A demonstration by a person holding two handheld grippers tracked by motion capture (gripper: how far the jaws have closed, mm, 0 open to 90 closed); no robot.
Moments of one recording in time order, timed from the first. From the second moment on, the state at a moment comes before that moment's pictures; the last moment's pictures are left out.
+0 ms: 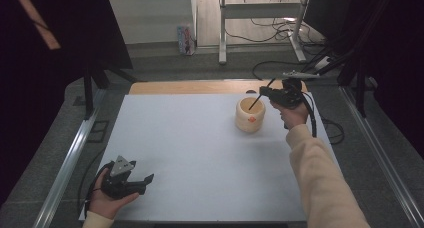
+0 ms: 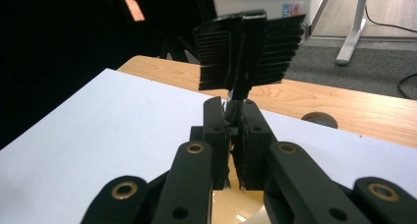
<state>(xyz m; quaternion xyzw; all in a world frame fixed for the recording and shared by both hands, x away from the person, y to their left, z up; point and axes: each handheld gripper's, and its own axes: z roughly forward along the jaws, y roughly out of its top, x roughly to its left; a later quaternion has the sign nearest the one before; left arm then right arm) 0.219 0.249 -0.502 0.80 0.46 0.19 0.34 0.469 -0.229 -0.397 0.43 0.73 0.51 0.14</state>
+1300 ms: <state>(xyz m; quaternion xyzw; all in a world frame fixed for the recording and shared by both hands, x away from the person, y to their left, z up) 0.225 0.247 -0.500 0.80 0.46 0.19 0.34 0.446 -0.231 -0.390 0.41 0.74 0.51 0.17</state>
